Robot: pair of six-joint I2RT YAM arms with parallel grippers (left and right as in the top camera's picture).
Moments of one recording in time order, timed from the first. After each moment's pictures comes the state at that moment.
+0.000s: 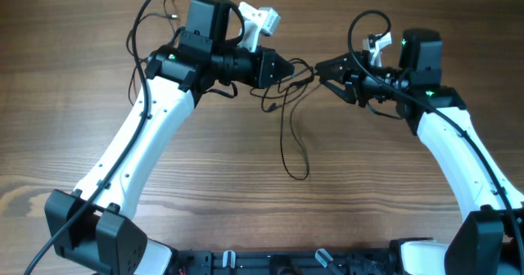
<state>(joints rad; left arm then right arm) -0.39 1.64 1.49 -0.66 0.79 -0.22 0.07 1.50 1.02 -0.22 -0.95 1.02</state>
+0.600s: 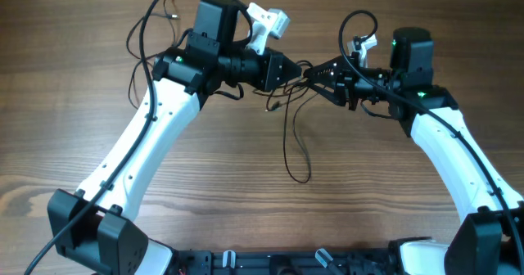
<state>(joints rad) -0.42 1.64 1.49 -0.64 0.78 -0.20 0.12 1.50 1.02 -0.20 -1.05 1.08</state>
